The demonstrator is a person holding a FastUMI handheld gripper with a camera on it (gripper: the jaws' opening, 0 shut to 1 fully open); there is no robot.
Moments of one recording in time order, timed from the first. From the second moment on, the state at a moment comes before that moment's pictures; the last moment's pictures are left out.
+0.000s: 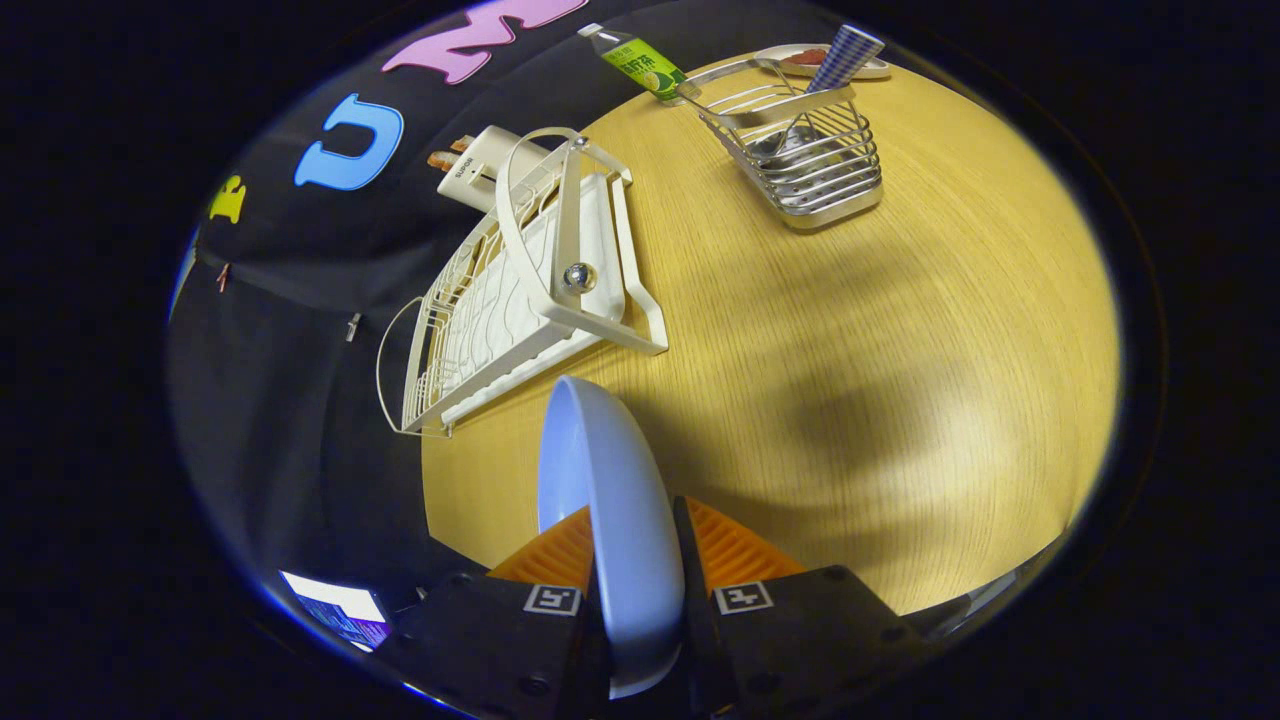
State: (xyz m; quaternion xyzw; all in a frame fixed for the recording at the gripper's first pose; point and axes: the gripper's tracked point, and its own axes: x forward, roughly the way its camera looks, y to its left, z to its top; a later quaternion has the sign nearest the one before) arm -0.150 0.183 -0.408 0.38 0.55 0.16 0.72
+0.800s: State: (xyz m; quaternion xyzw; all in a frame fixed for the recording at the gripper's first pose) arm -0.138 0.128 -0.398 0.29 0.52 0.12 0.79
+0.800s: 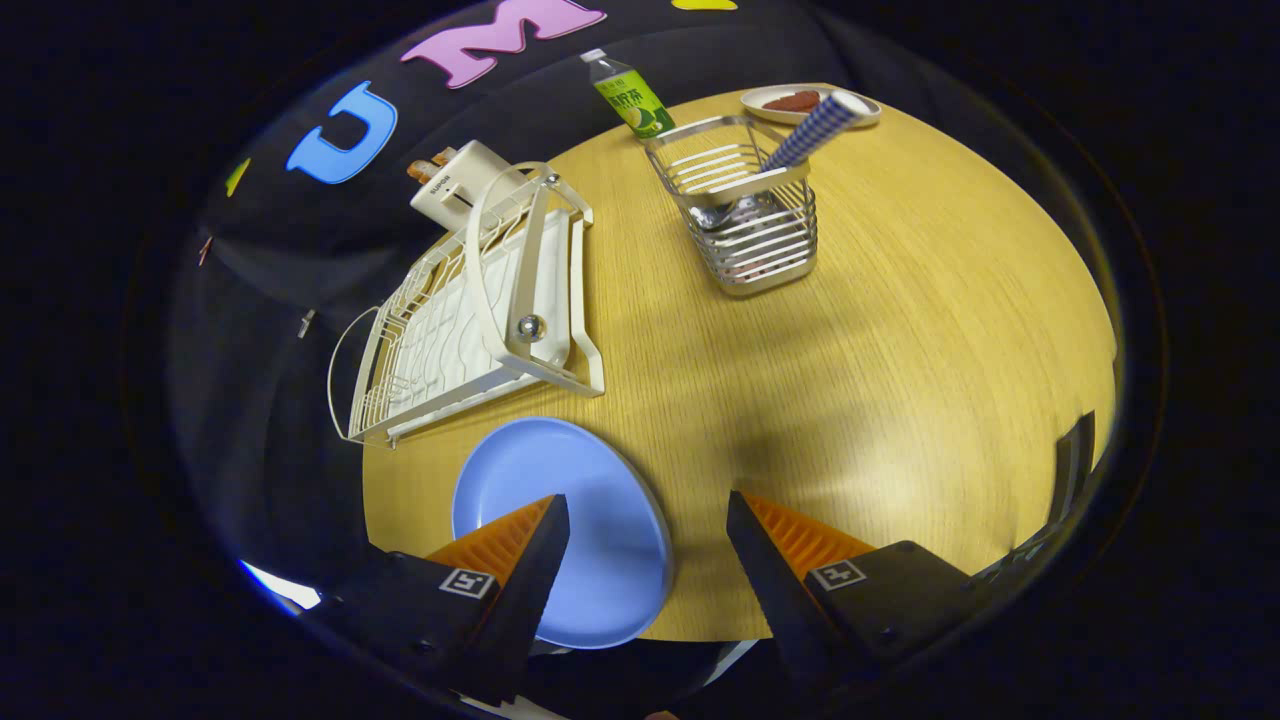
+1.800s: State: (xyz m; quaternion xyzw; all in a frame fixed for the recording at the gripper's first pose) arm 0.002 -0.018 -0.344 0.10 0.41 0.09 0.90
